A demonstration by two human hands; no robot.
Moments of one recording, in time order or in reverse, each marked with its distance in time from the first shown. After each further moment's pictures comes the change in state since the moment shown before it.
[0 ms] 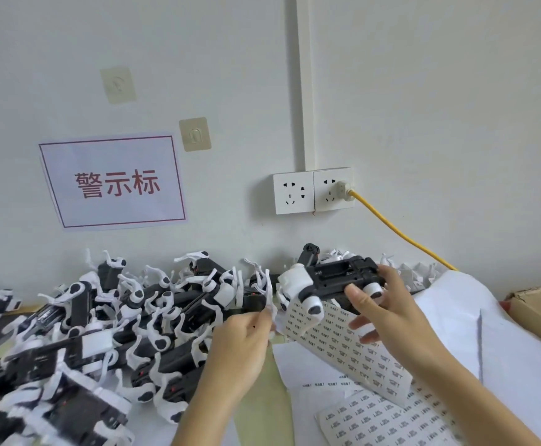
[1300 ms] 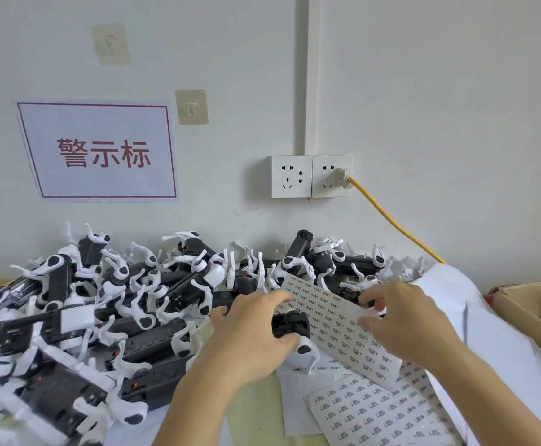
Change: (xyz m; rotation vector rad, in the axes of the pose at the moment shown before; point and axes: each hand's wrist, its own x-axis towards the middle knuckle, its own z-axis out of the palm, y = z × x) left_hand -0.010 0.018 0.000 0.500 -0.221 0.226; right_hand 0.004 0.005 -0.016 -1.062 -0.049 0.146
